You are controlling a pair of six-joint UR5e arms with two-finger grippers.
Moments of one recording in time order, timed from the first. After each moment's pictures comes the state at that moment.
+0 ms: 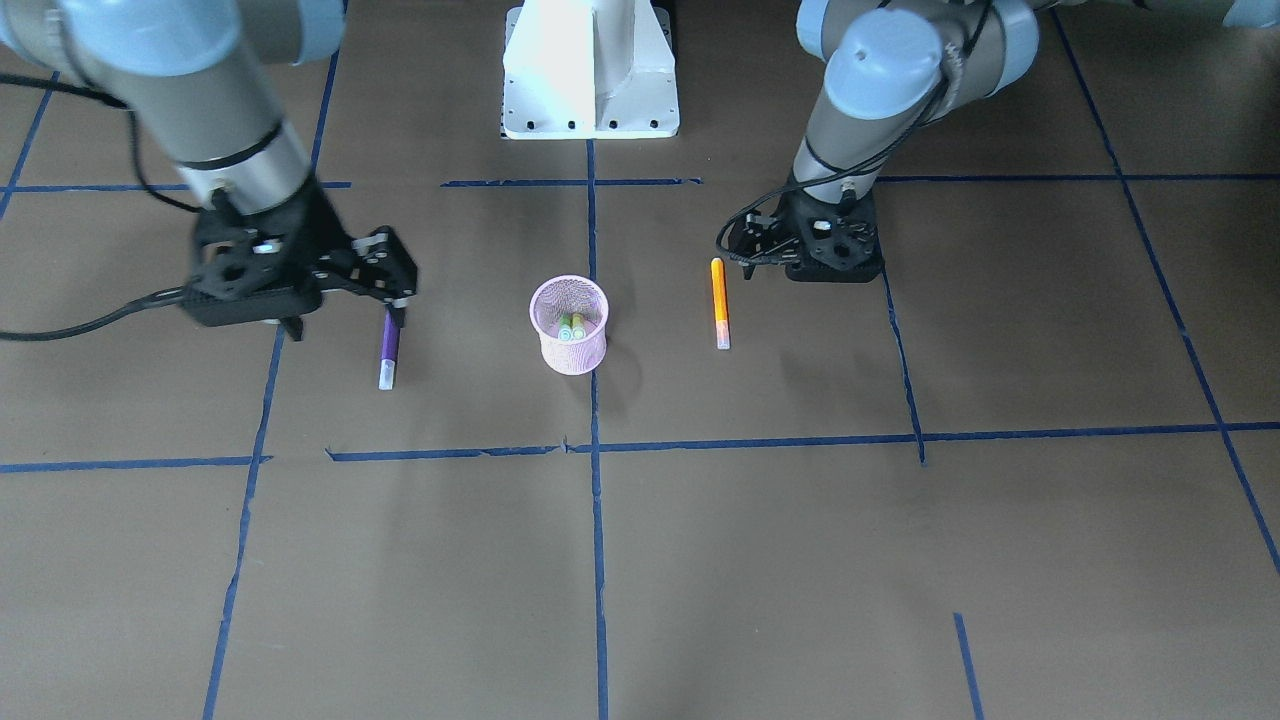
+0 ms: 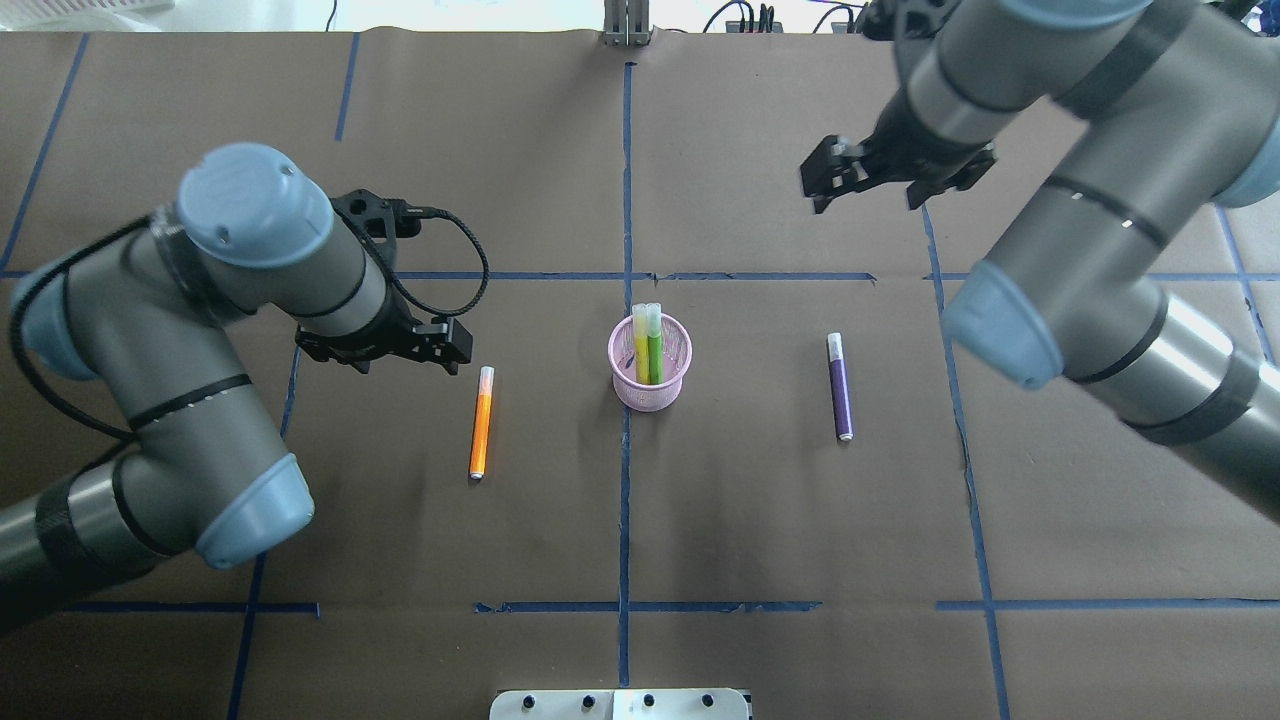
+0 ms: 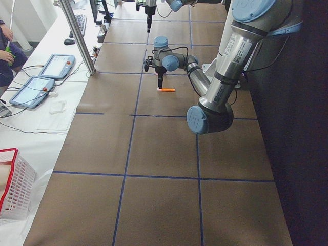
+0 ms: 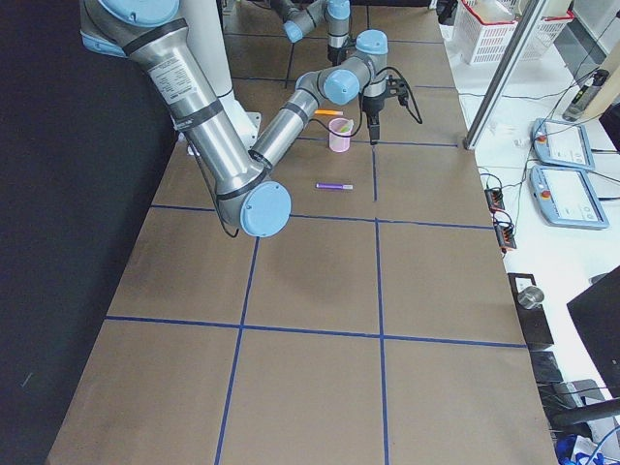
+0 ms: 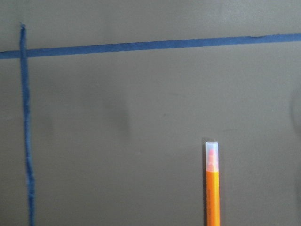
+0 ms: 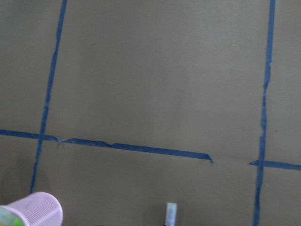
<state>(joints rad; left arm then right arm) -0.61 -2.06 -1.81 -1.59 -1.95 -1.14 0.95 -1.02 1.87 -1.74 2.12 0.75</state>
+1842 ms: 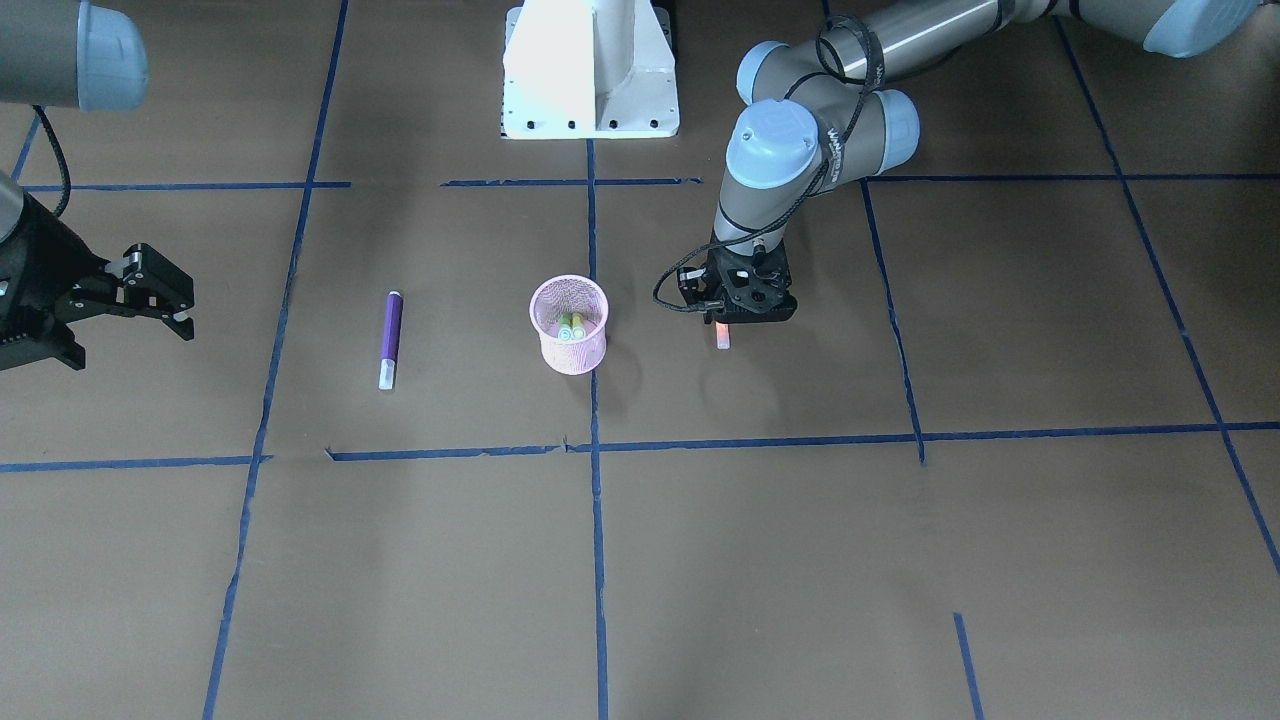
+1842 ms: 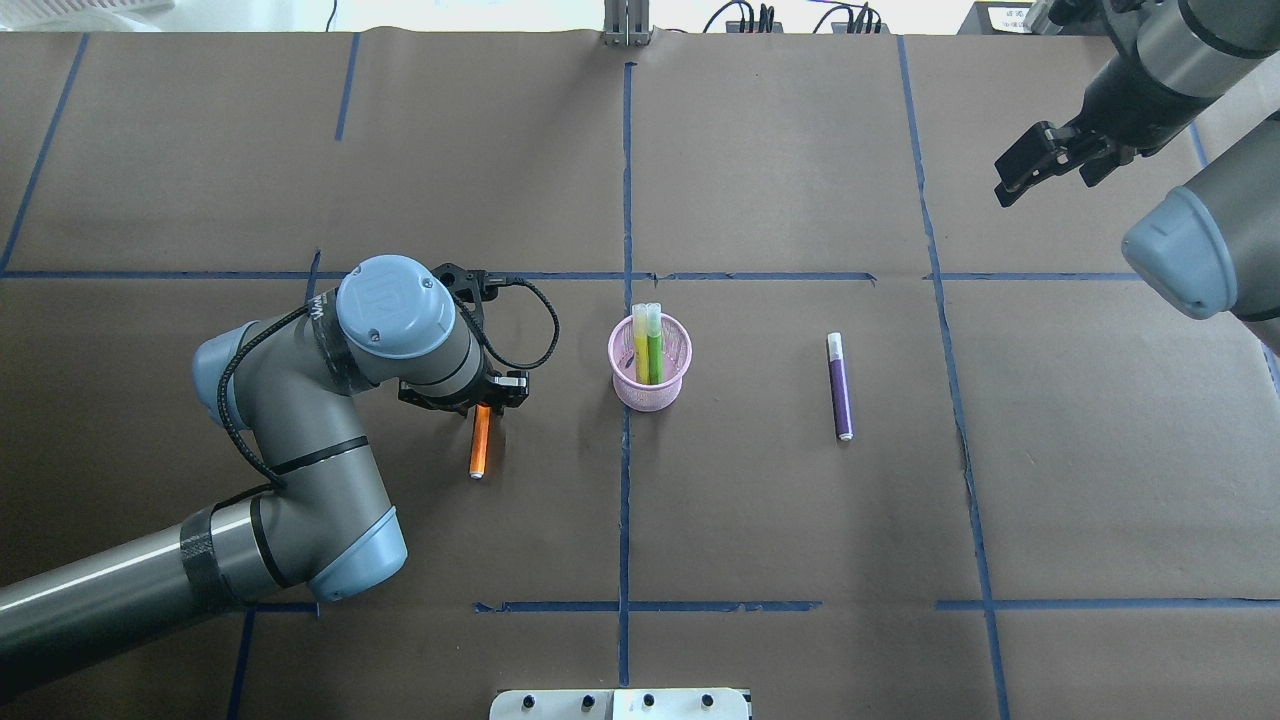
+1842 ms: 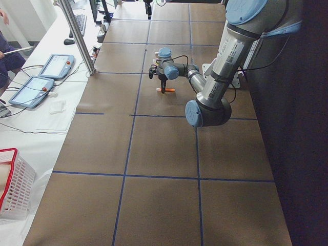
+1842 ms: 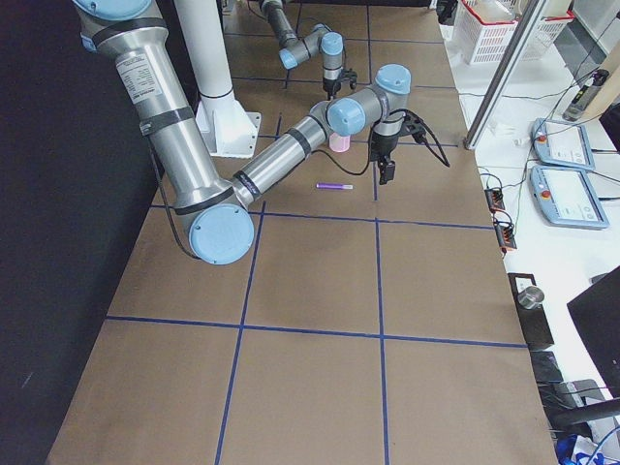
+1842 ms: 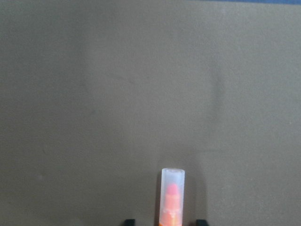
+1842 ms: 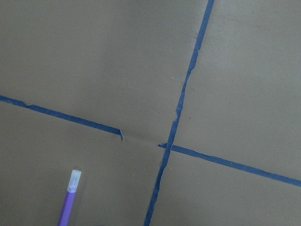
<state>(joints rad) -0.52 -2.13 -1.61 -1.74 -1.88 -1.23 1.10 -1.17 1.86 -1.76 2.24 0.40</state>
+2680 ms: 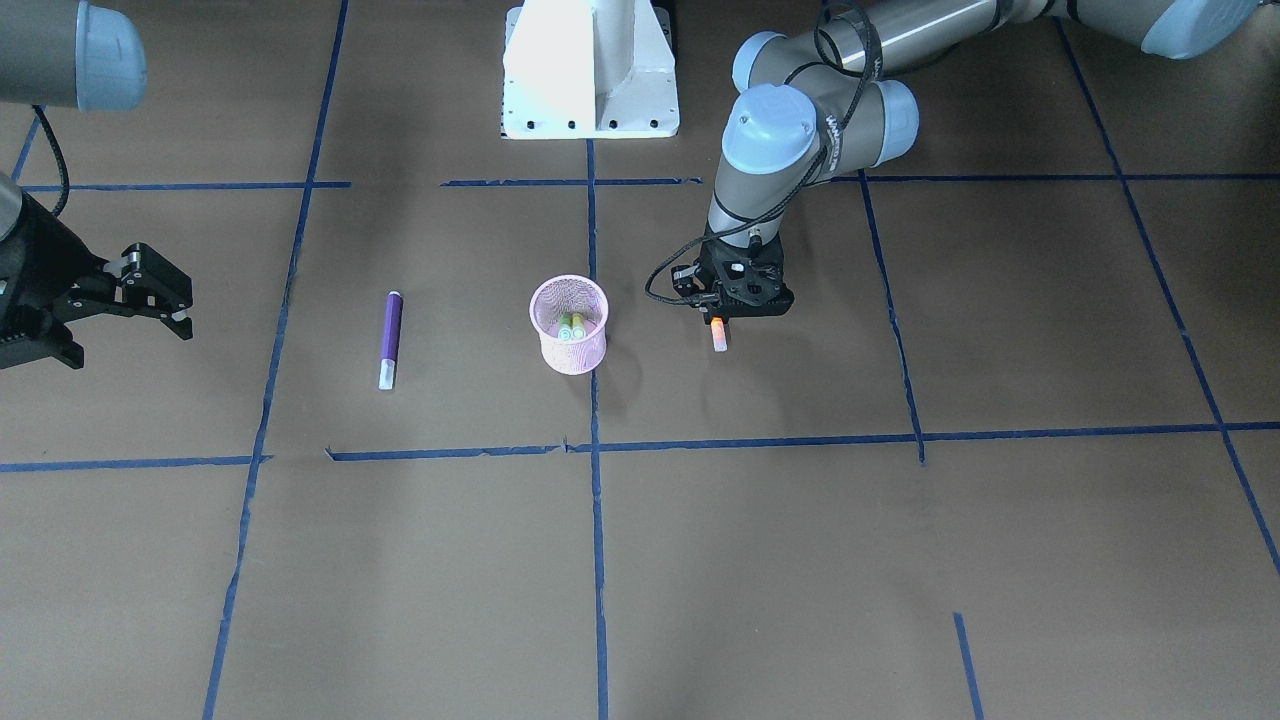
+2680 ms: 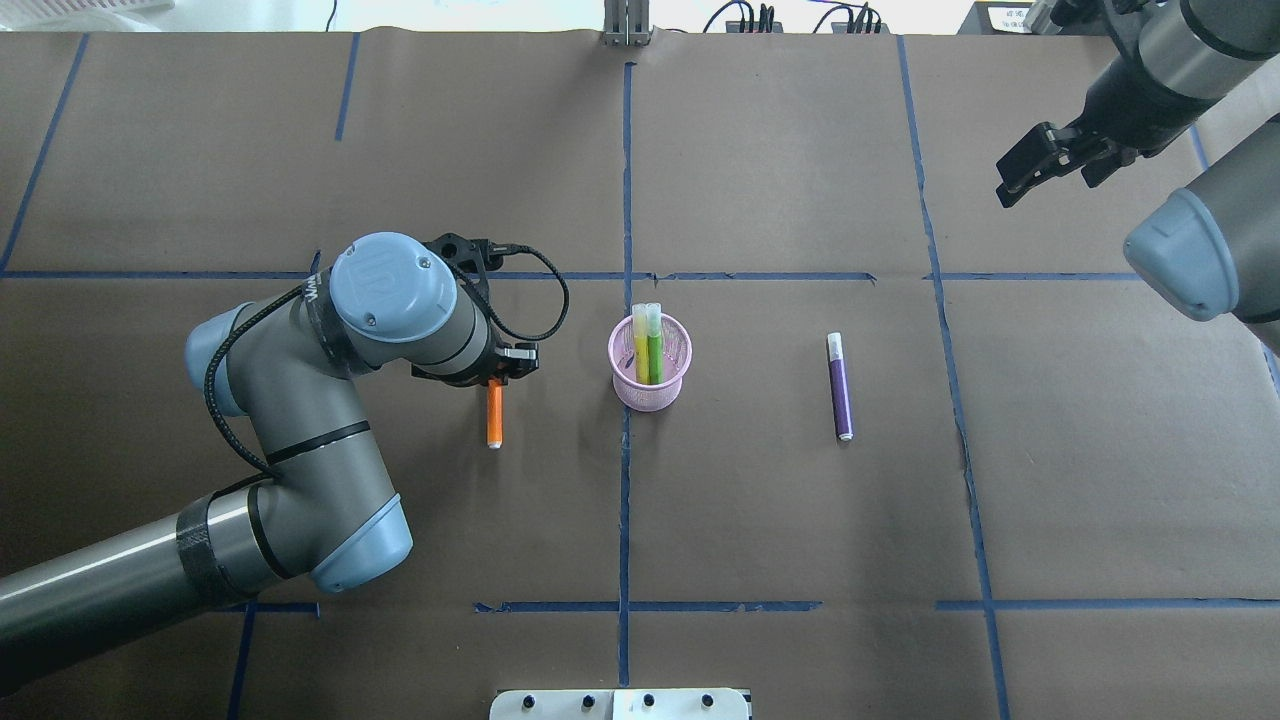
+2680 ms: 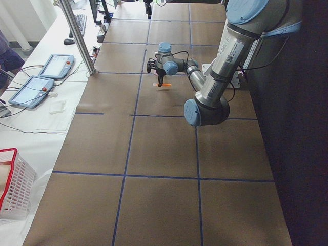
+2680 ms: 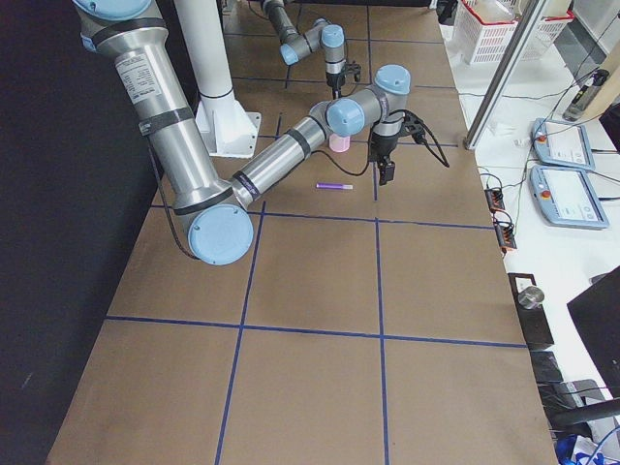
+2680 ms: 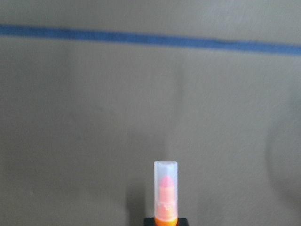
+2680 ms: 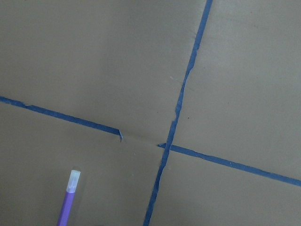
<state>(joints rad) -0.54 -2.16 -1.67 -1.74 -1.78 -1.32 1.10 -1.18 1.87 -1.76 2.24 0.41</state>
